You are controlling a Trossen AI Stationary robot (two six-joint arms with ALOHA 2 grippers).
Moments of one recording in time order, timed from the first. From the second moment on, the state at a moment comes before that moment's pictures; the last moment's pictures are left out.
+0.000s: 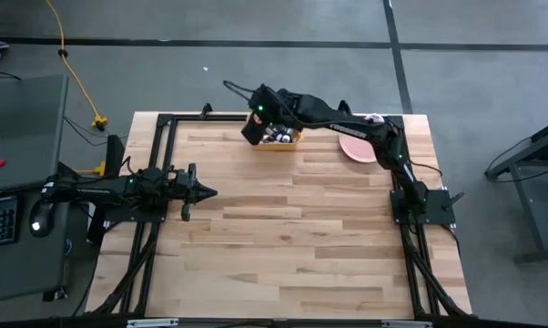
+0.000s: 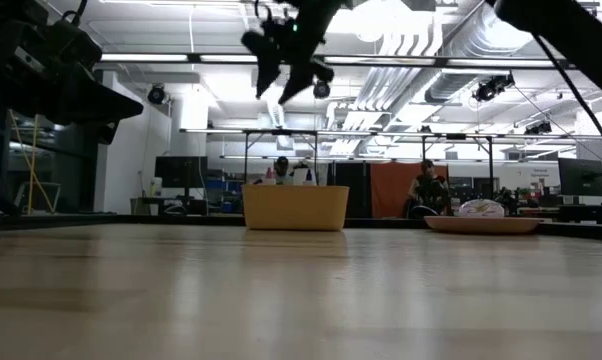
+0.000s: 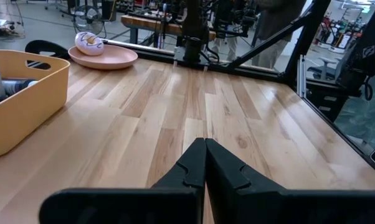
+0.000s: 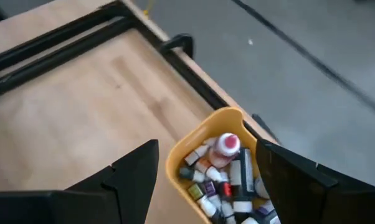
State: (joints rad) left arm -0.01 0.14 0.02 0.00 -0.01 -0.16; right arm -0.31 2.19 2.31 -0.90 0.30 0.28
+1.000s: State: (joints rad) left arm -0.01 0.14 0.02 0.00 -0.01 -0.16; right arm -0.09 1.86 2.31 -1.26 0.06 -0.07
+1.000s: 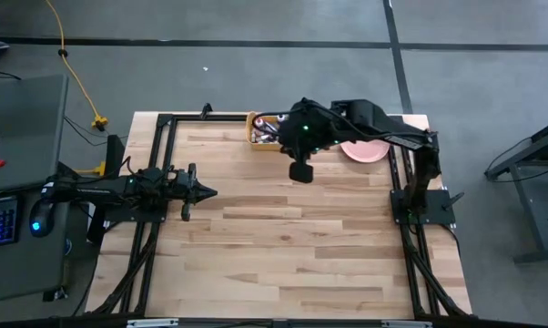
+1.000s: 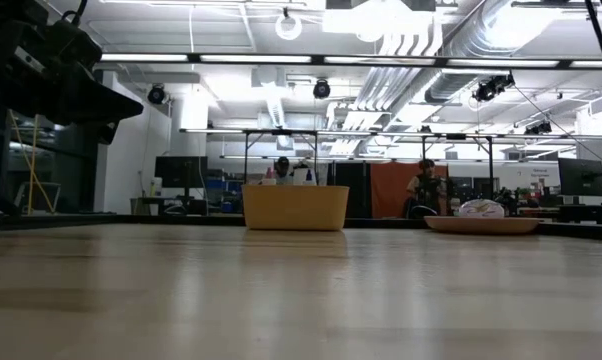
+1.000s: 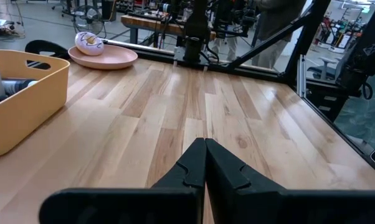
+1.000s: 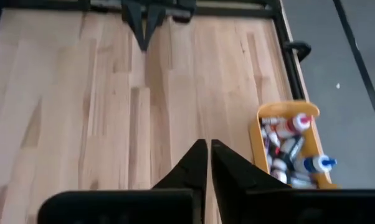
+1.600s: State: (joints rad) left arm -0.01 0.14 0.02 0.00 -0.01 -0.16; right arm -0.01 1.34 1.53 -0.79 0.01 -0.02
